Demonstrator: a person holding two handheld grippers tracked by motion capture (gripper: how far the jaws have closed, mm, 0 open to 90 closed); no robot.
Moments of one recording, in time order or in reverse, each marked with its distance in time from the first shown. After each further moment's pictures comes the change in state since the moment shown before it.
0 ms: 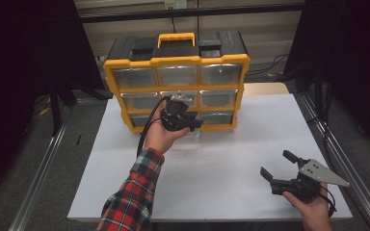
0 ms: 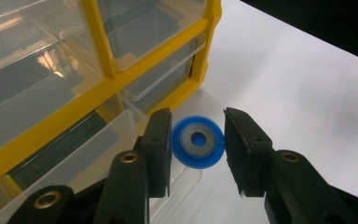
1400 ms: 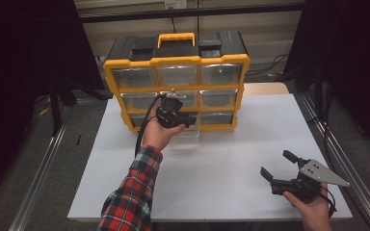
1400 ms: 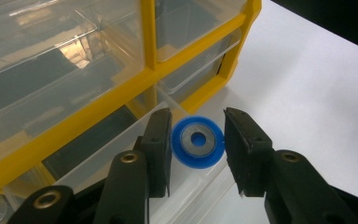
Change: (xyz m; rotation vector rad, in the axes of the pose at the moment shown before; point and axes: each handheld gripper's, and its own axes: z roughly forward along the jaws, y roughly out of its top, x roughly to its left) left arm 0.018 -0.005 0.004 -0.002 0.050 -0.047; right arm 0.000 0.000 0.000 -0.003 0.002 0.004
